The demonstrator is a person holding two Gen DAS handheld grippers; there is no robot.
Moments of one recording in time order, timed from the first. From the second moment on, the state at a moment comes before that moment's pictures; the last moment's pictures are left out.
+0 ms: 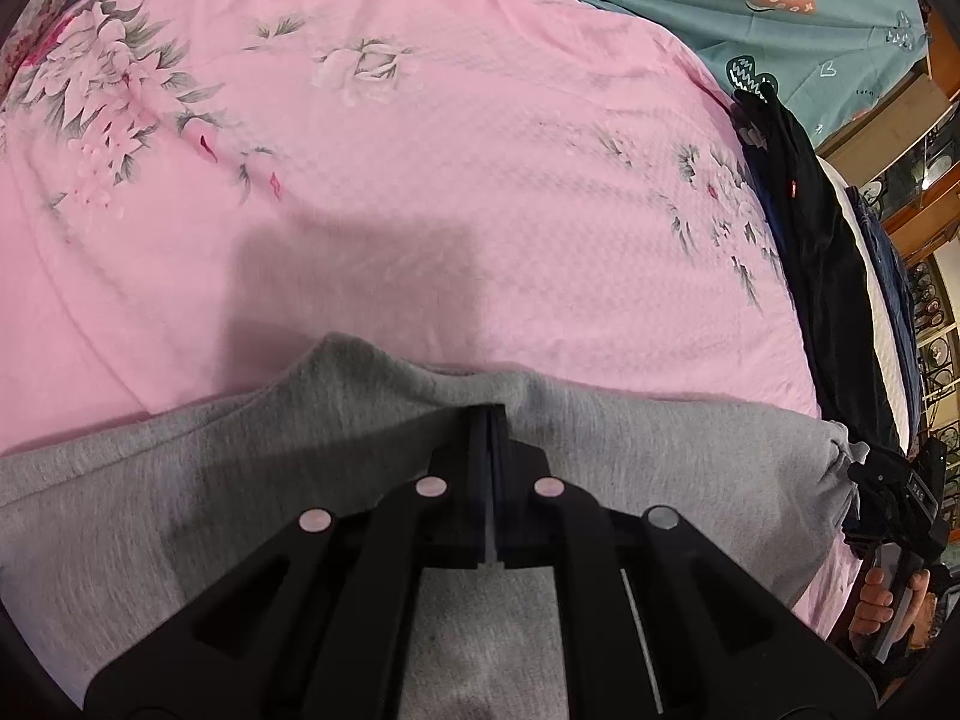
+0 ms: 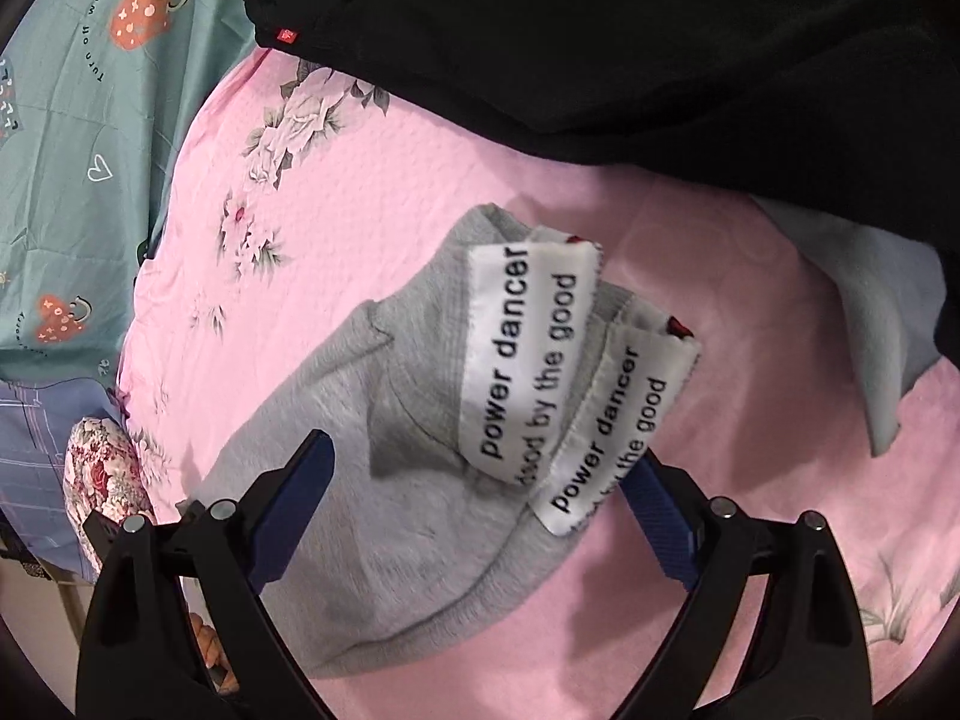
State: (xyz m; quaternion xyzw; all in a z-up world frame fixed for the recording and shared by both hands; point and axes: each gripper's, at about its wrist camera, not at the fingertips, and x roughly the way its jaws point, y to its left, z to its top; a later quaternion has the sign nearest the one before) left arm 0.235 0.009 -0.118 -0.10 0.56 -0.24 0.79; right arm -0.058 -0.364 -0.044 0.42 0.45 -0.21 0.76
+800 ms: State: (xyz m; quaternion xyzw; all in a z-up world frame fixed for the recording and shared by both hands) left arm 0.135 -0.093 -0.061 -0.12 0.55 -0.31 0.76; right arm -0.057 -0.349 -0.050 0.28 0.43 -0.19 0.84
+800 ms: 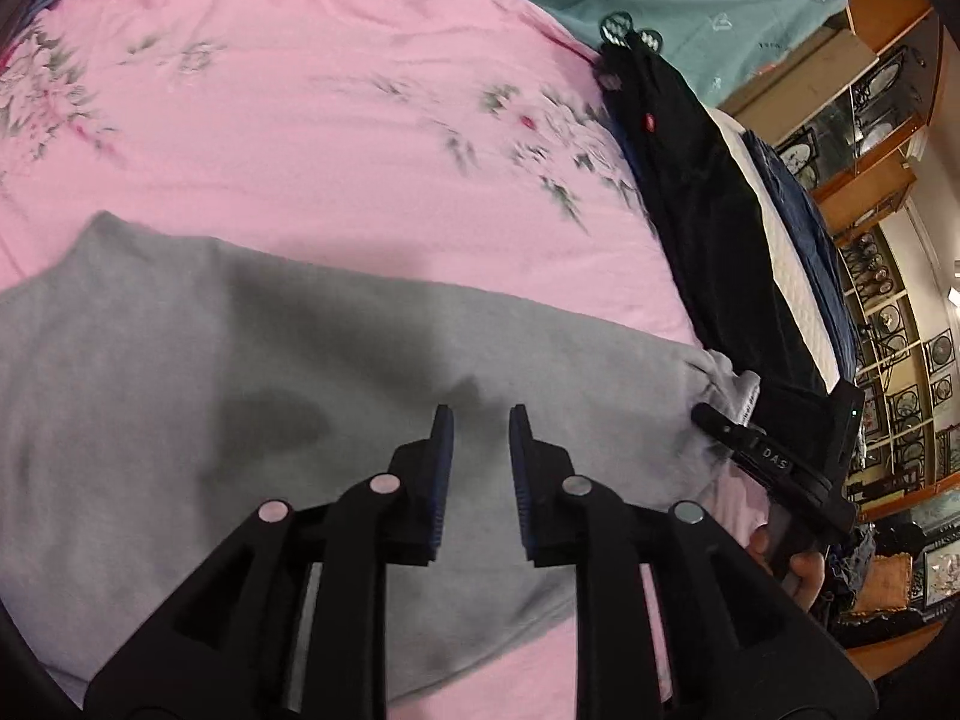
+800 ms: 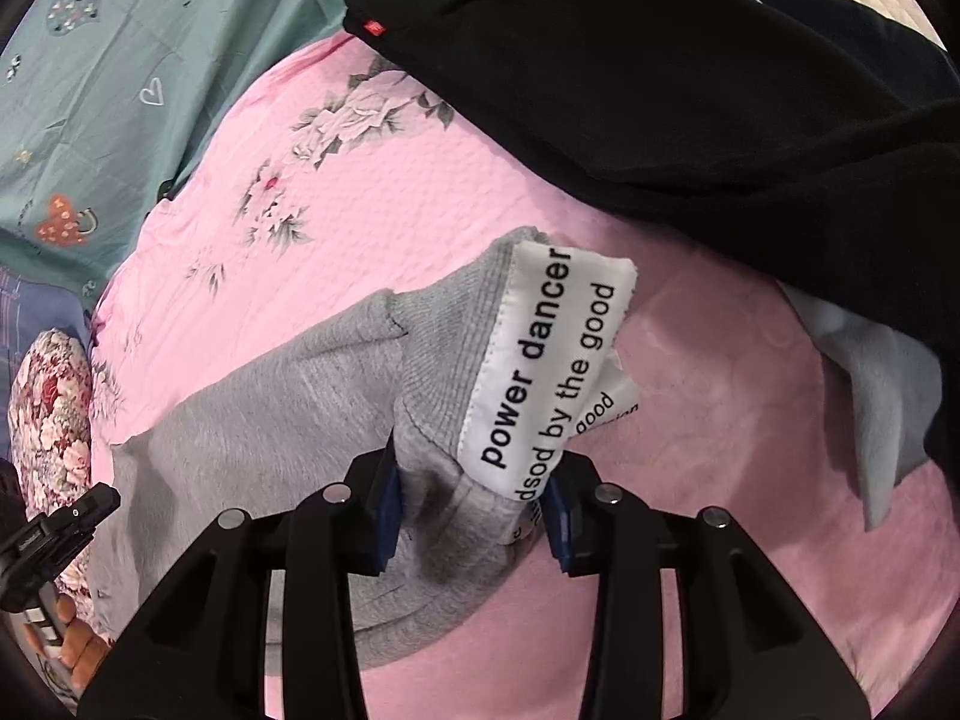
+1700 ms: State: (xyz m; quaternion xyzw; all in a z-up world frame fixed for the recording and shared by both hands) left arm 0.112 0.028 -0.086 -0.14 0.56 -0.12 0.81; right arm -0.059 -0.343 -0.050 0.25 0.41 -0.16 0.86
